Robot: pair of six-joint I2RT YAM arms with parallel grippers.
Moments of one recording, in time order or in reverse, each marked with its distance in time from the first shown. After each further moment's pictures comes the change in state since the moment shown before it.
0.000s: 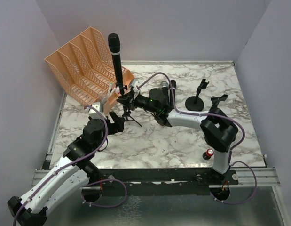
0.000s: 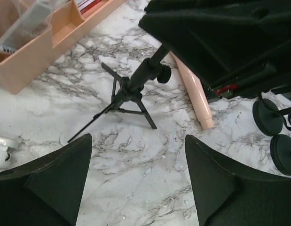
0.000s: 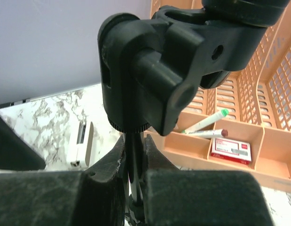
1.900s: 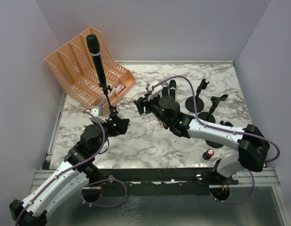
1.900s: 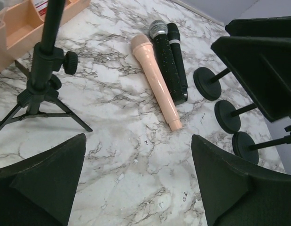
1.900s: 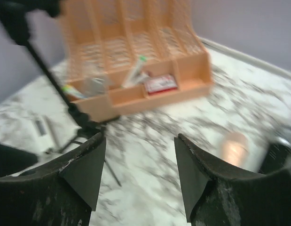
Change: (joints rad) left arm 0.000 -0.120 -0.150 0.141 0.070 -0.089; right arm 0.103 -0.350 -0.154 -0.299 0.539 0.080
